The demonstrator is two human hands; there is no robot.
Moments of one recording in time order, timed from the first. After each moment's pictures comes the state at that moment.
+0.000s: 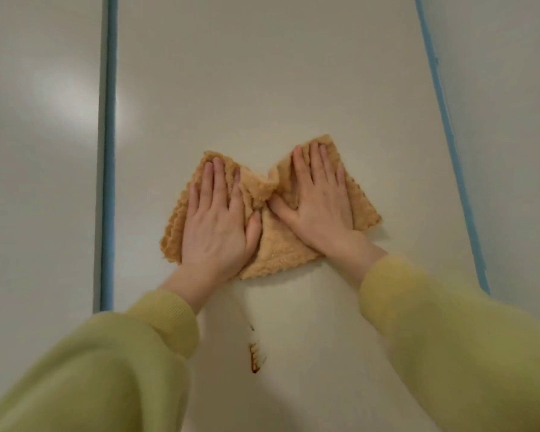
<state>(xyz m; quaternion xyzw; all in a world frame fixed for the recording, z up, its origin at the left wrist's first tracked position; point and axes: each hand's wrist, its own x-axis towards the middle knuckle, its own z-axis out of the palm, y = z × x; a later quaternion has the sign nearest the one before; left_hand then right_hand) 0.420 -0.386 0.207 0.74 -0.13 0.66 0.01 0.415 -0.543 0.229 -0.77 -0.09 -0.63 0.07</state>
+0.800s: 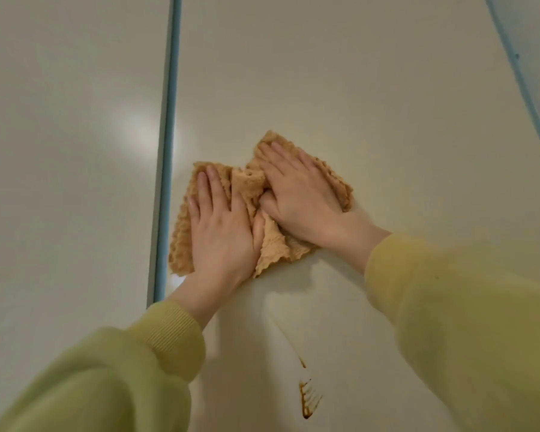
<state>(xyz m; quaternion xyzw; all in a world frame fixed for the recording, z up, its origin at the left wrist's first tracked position) 0.420 -0.346 0.230 0.75 -0.05 0.66 0.06 0.418 -0.472 0.281 -0.73 -0.28 -0.62 -0.02</state>
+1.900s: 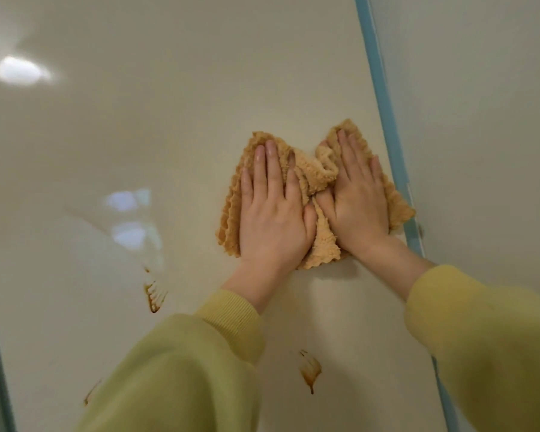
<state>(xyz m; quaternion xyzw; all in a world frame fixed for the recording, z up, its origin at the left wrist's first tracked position) 0.424 -0.569 0.112 0.73 -0.22 0.65 -0.01 0.421 -0.691 0.107 -0.73 -0.08 -0.67 0.16</state>
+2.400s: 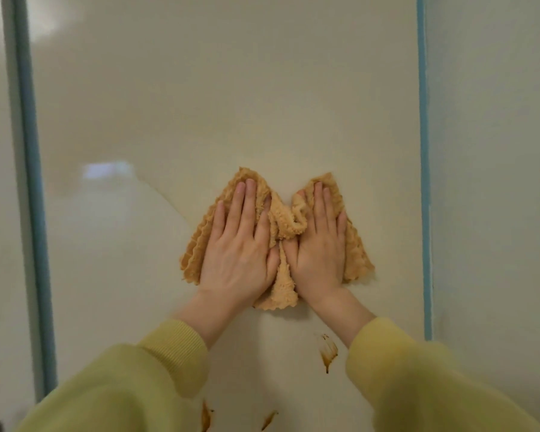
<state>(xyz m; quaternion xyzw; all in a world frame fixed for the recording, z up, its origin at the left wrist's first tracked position) 0.423 -0.454 0.074 0.74 -0.22 0.64 -0.02 0.427 -0.578 0.063 -0.71 -0.04 -0.69 0.12</state>
